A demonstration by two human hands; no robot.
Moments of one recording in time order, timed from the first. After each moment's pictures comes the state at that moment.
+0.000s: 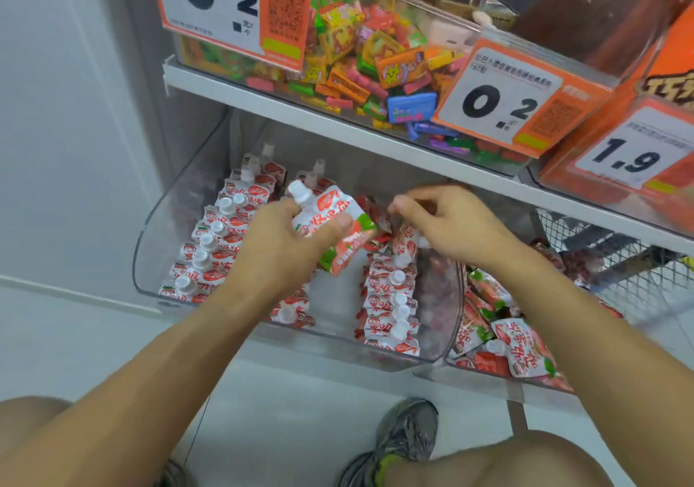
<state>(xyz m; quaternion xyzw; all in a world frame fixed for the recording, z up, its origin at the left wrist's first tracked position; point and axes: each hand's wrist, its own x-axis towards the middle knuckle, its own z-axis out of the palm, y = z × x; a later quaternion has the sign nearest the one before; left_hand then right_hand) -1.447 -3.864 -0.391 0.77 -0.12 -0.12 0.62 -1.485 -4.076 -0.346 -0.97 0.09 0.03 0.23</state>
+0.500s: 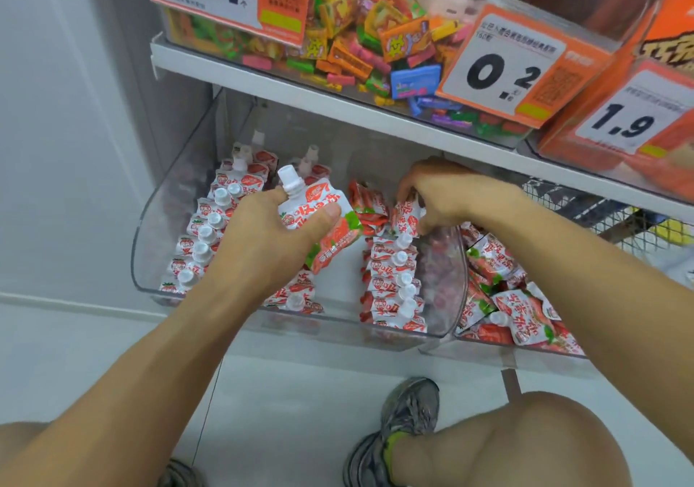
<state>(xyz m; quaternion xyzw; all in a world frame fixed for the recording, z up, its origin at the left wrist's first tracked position) -1.447 -3.841 -0.390 0.79 -0.13 -0.14 0.58 -1.443 -4.102 -0.361 -0.97 0.06 0.19 -0.11</state>
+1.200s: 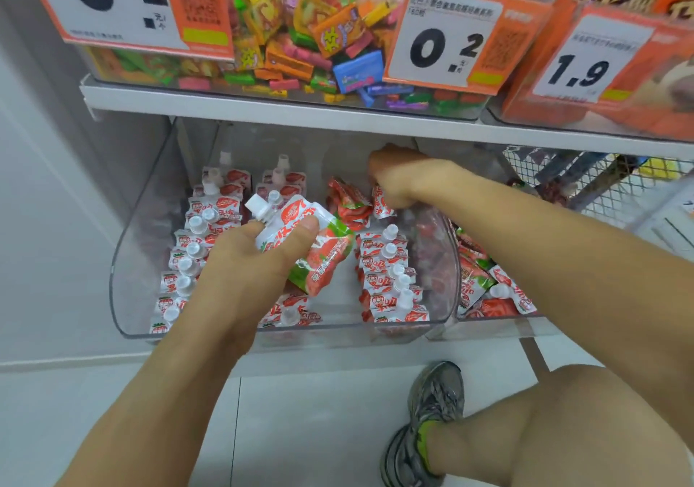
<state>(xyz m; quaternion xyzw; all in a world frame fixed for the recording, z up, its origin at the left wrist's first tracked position) -1.457 -3.839 -0.388 0.70 -0.08 -0.29 0.65 -1.429 -4.078 -0.371 -0.97 0.15 0.17 -0.08</state>
